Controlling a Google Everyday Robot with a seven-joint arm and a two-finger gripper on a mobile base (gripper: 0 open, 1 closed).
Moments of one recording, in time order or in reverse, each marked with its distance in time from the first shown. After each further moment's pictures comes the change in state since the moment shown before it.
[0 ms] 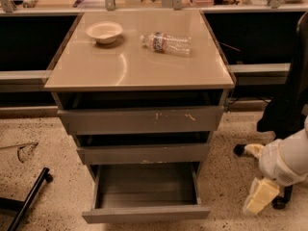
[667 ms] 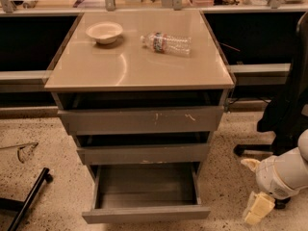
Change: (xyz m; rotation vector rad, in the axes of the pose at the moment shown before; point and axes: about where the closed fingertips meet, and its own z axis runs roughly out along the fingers) arm 0.029 0.013 0.051 -0.054 -0.040 0.001
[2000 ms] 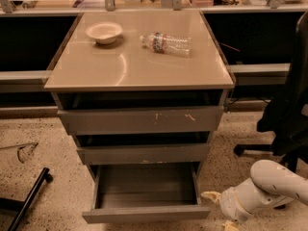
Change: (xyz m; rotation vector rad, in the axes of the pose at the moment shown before) arm 0.007 0.055 0.166 -0.316 -0.178 -0.192
